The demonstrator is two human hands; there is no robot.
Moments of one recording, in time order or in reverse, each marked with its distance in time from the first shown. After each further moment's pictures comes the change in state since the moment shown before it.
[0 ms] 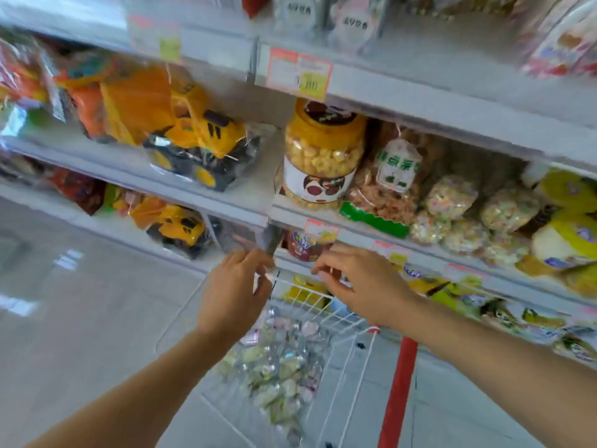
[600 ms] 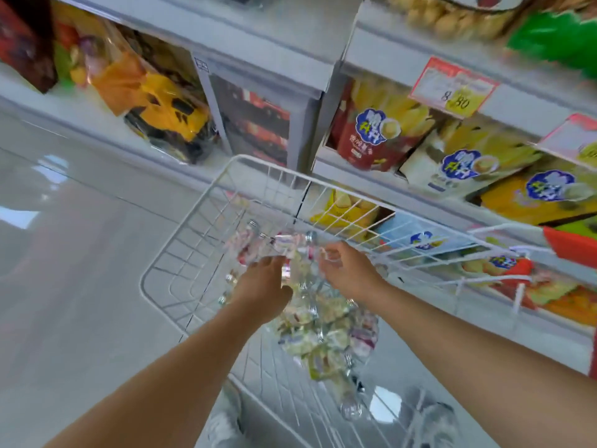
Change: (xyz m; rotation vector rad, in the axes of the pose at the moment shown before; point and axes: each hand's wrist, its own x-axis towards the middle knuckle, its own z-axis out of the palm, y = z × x) left_hand -0.062 -0.184 0.193 0.107 -0.718 -0.356; right_hand 0.022 0.072 0.320 0.446 -0.283 0.829
